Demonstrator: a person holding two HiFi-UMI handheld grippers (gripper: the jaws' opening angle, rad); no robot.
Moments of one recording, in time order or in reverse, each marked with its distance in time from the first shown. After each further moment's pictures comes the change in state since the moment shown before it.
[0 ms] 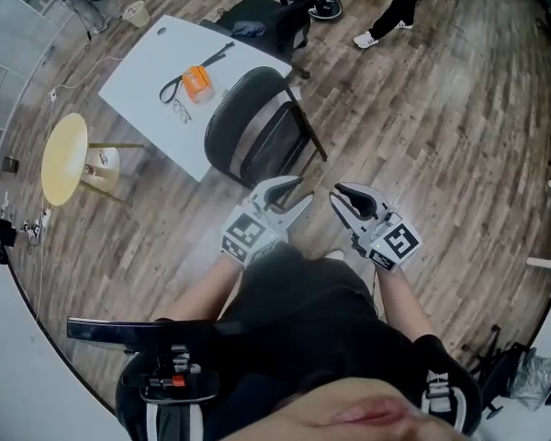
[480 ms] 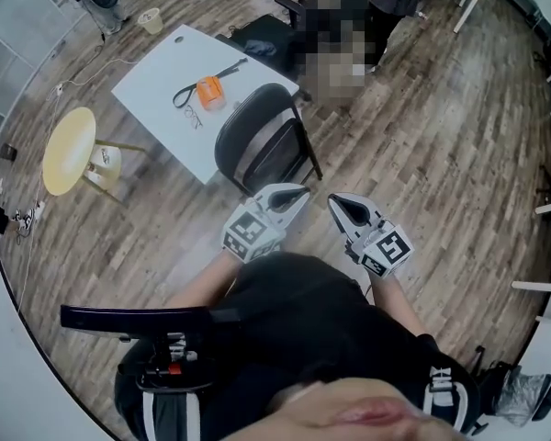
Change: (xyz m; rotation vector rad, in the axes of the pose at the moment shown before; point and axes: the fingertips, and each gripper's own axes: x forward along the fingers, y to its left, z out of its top) left arm -0.028 -0.009 0.040 0.022 -0.080 0.011; right arm 0.006 0.035 0.043 -0.062 0.010 0.016
